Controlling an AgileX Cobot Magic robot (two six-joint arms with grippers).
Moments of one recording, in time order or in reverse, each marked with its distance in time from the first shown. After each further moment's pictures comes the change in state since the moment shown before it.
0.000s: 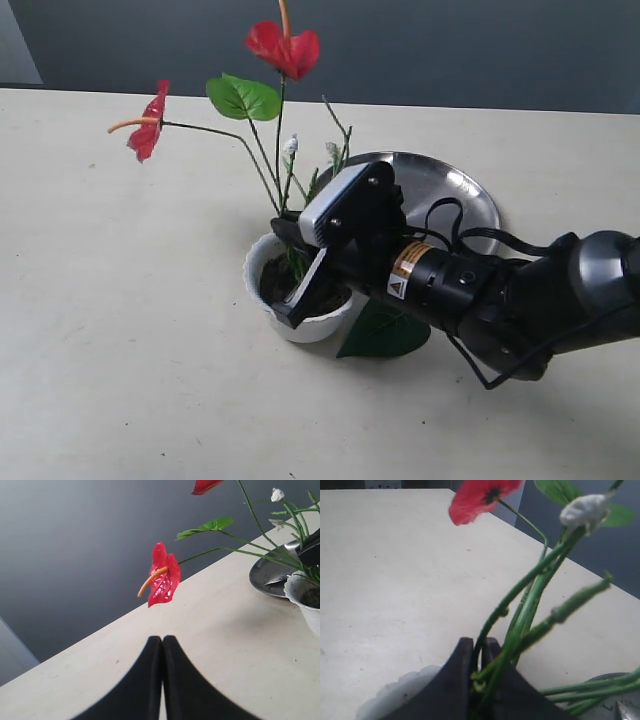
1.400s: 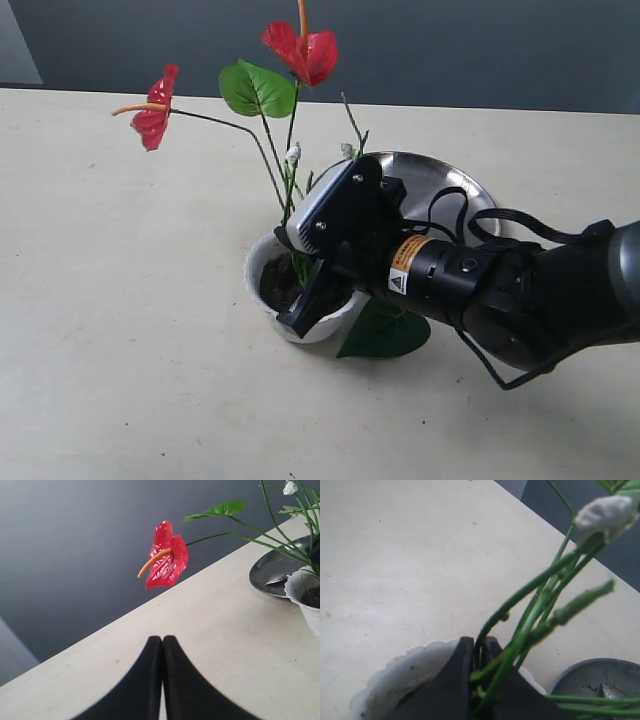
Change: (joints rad) left arm 0.000 0.000 0.000 0.000 0.000 0.000; right arm 0.034 -0.099 -0.009 0.020 0.257 -0.080
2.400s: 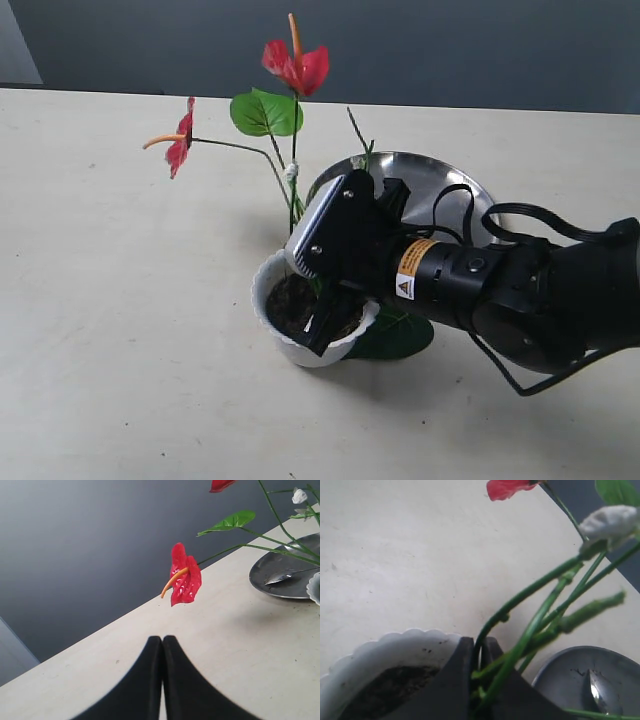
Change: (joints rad) left arm 0.000 0.000 0.000 0.000 0.000 0.000; right arm 0.003 -0.056 0.002 0.003 0.122 -0.135
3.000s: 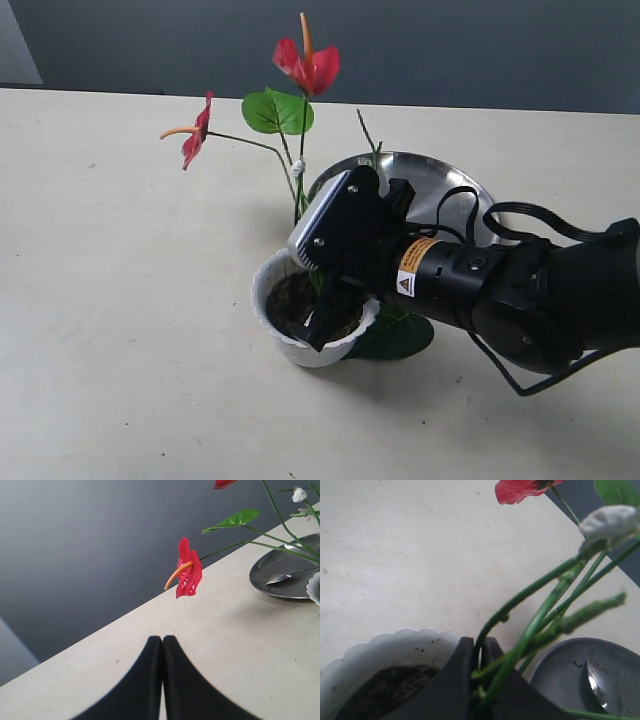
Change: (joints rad) left arm 0.000 0.000 0.000 0.000 0.000 0.000; right arm 0.002 0.000 0.000 0.053 -0.001 -0.001
